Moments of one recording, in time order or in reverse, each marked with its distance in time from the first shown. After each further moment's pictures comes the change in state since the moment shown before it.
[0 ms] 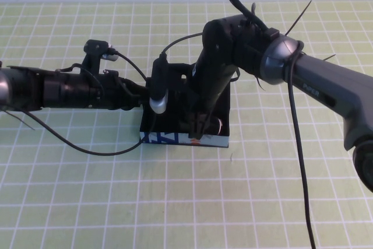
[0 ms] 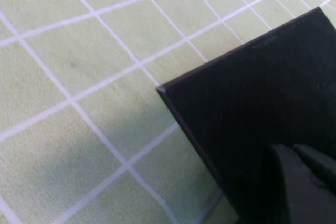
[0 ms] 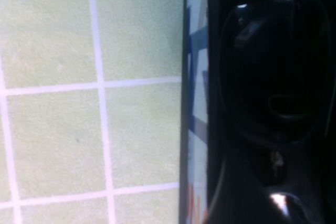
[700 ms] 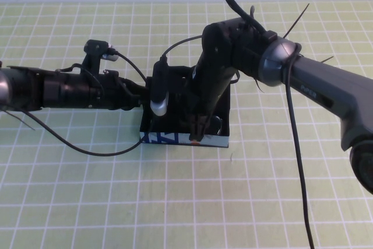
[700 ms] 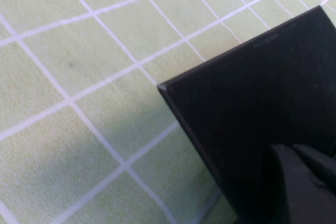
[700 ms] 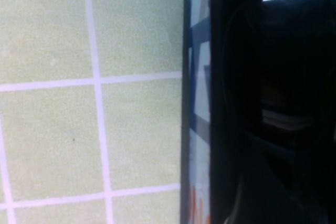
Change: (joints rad) right arm 0.000 0.014 0.000 -0.006 -0.006 -0.002; left arm 0.000 0.000 0.000 0.000 0.002 0.000
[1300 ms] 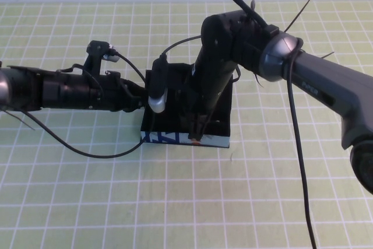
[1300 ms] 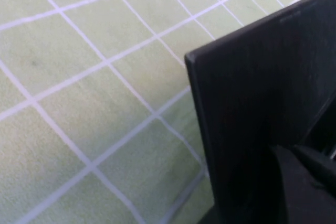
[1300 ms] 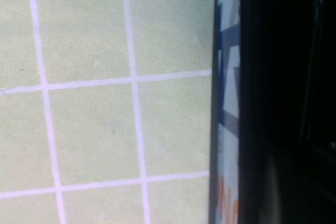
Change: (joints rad) right arm 0.000 -0.005 -0.039 0.021 0.096 0.036; left arm 0.000 0.000 0.000 0.017 0.056 -0.010
